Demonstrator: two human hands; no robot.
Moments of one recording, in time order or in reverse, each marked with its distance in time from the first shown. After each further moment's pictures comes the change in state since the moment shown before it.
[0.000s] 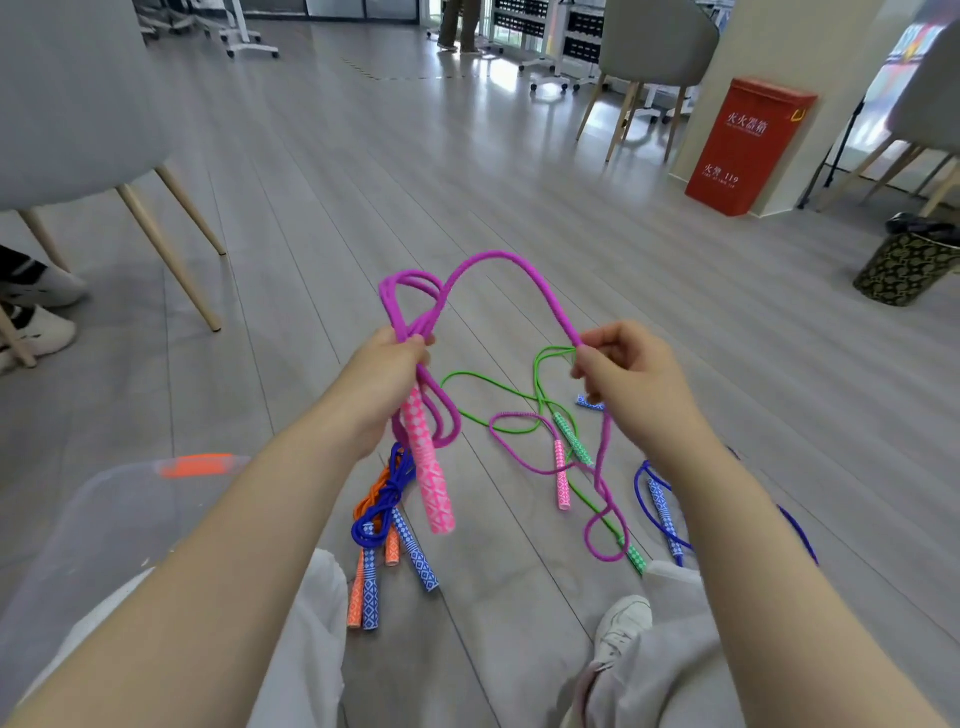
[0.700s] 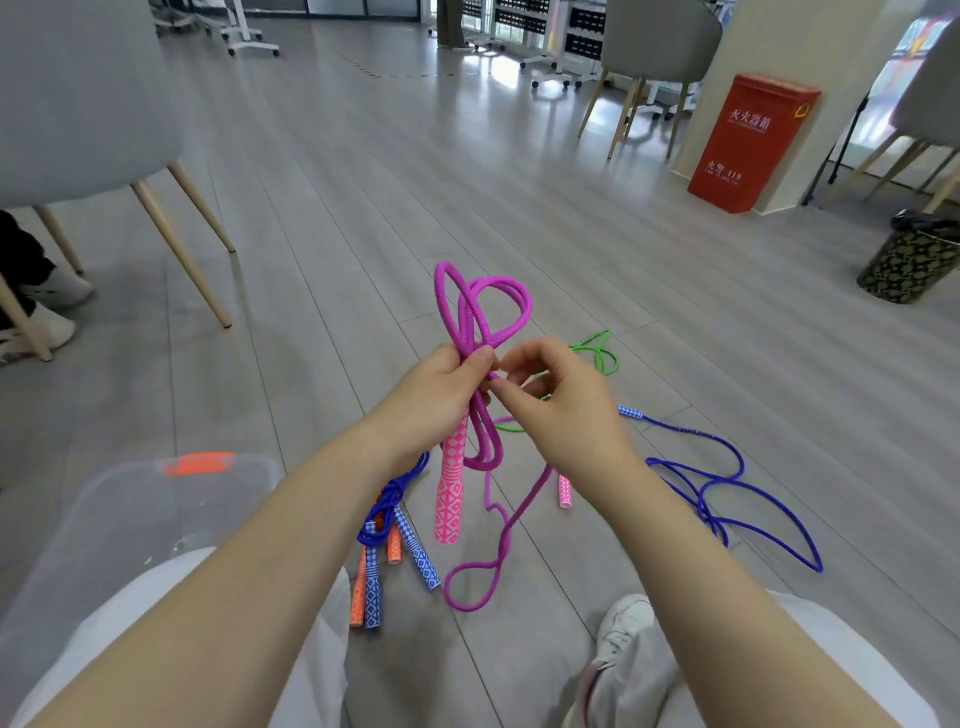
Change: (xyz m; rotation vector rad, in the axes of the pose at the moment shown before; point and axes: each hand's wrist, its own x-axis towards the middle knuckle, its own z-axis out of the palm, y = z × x) left_hand -0.028 0.000 0.025 0.100 -0.228 0.170; right_hand -0.020 0.000 0.050 -0.105 -0.086 -0.198
